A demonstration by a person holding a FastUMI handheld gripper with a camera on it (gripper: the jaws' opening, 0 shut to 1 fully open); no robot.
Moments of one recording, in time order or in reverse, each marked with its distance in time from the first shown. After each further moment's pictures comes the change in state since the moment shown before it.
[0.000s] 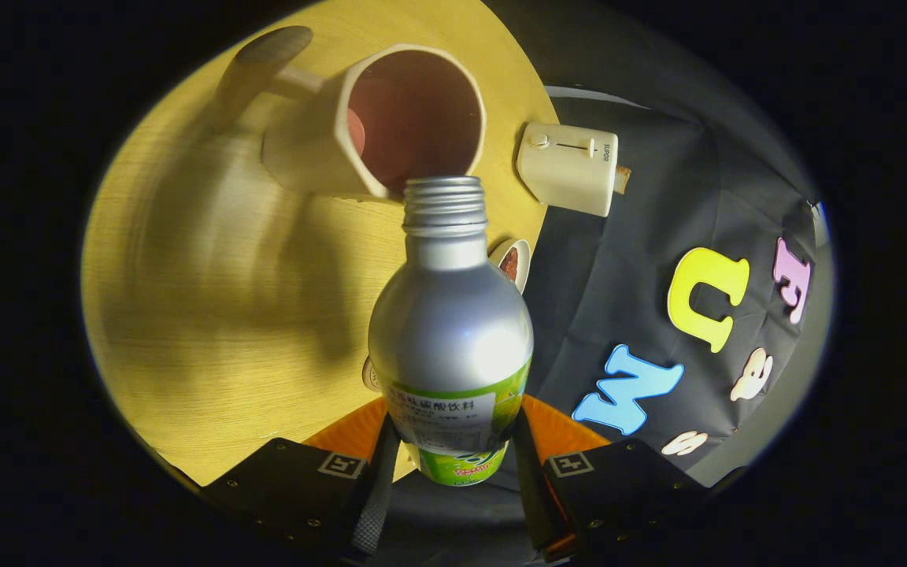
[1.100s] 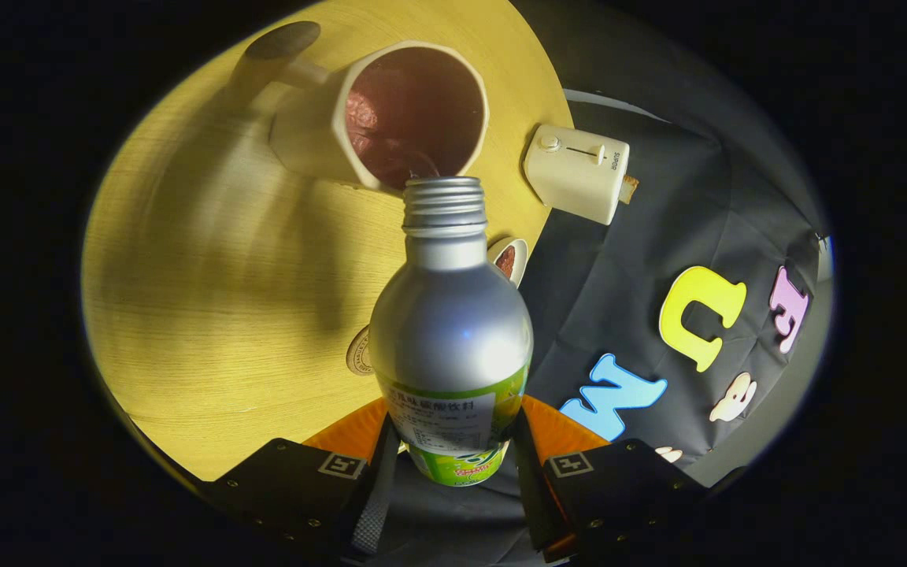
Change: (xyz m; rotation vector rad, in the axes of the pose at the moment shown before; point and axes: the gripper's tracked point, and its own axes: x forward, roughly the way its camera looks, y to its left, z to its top) arm -0.007 -0.013 -0.006 -0.100 0.015 -0.012
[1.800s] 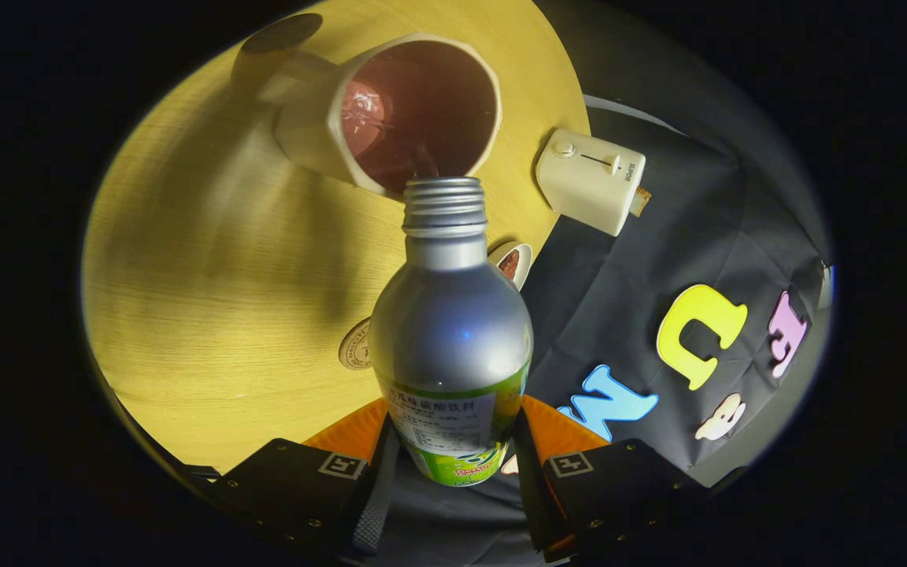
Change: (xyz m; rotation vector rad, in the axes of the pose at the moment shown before) arm 0.000 -0.010 0.000 -0.098 0.009 0.005
